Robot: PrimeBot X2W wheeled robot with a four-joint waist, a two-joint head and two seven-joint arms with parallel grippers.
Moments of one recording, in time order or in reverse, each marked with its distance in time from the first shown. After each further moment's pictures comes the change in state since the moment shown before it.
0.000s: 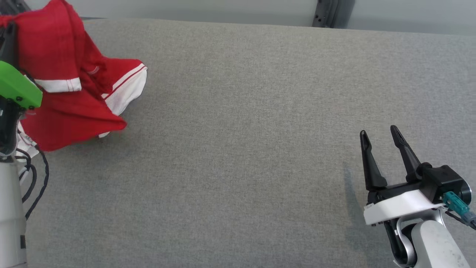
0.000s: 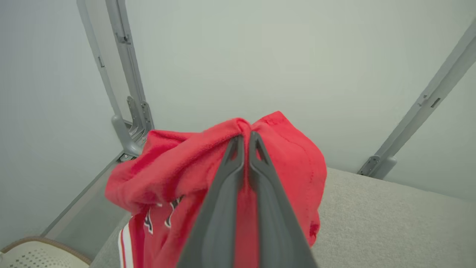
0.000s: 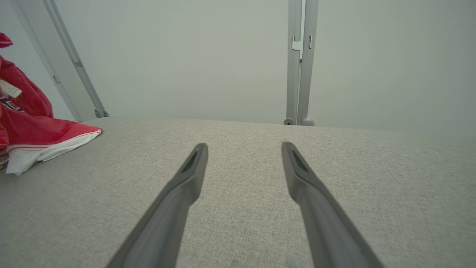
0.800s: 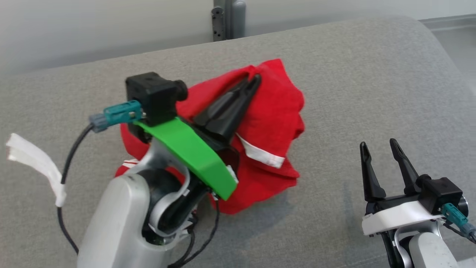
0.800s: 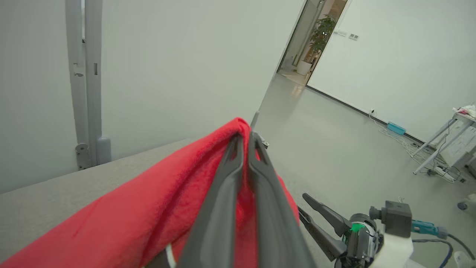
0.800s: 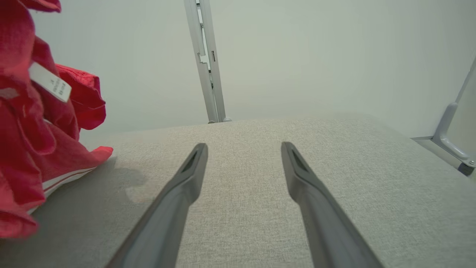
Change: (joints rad) left arm 0.265 -0.285 -0.462 -0.641 -0.173 0.021 0.162; right arm 0.056 0.035 -0.016 -0.012 0.011 0.000 0.000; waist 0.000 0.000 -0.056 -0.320
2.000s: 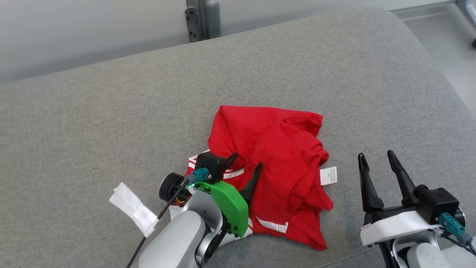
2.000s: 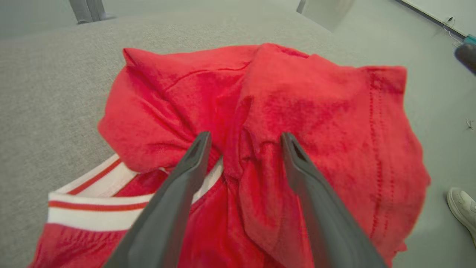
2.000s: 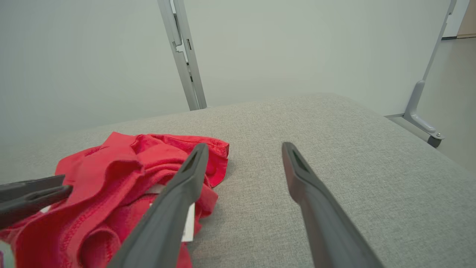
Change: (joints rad) left arm 0.005 0.001 -0.324 0.744 0.151 0.075 -0.438; right arm 0.039 0.027 -0.009 0.007 -0.003 0.000 0.000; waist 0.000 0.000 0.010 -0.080
